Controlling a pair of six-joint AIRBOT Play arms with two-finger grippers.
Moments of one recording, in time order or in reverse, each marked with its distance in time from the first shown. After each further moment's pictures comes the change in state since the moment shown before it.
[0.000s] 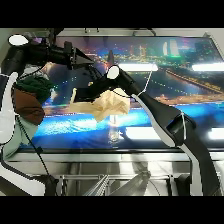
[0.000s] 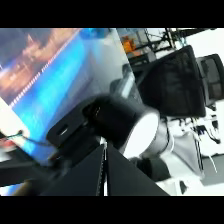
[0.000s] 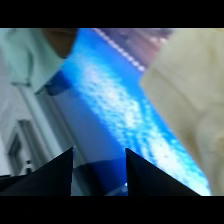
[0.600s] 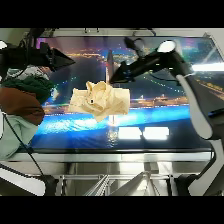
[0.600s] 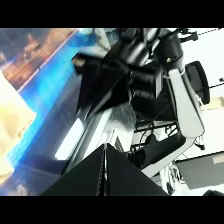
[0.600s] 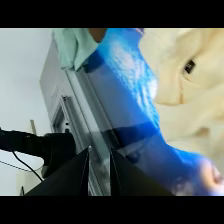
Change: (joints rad) left arm 0.177 0.015 -0.048 -0.041 -0.129 0.039; right arm -0.396 0.229 -0.199 0.101 0.358 -0.044
